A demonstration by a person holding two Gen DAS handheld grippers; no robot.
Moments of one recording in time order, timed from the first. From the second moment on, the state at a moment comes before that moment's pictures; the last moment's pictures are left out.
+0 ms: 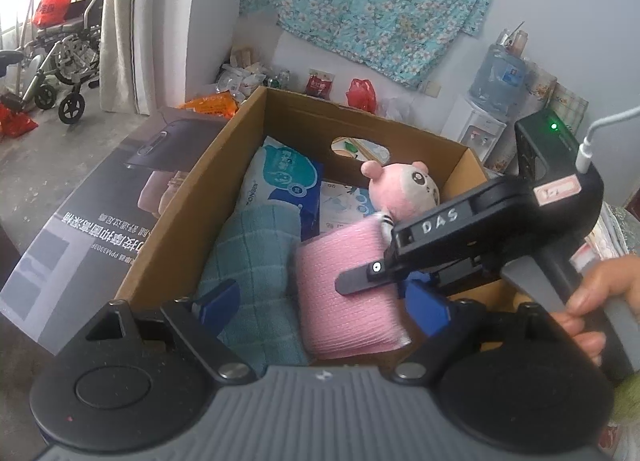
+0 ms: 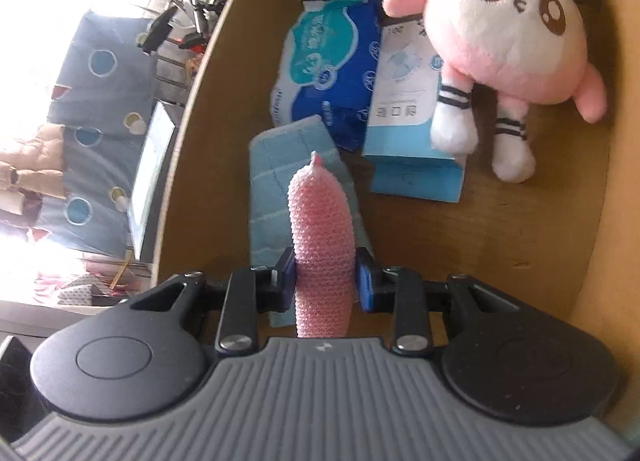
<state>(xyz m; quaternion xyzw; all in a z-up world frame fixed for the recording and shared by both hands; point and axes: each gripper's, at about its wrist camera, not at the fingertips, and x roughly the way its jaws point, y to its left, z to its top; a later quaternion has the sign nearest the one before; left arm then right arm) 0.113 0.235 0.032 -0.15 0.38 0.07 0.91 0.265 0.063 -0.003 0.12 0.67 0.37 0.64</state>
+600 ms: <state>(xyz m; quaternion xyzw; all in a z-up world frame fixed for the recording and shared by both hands) 0.108 0.242 0.036 -0.15 0.37 0.09 0.91 0.256 0.058 0.015 0.05 0.64 0.33 0.69</state>
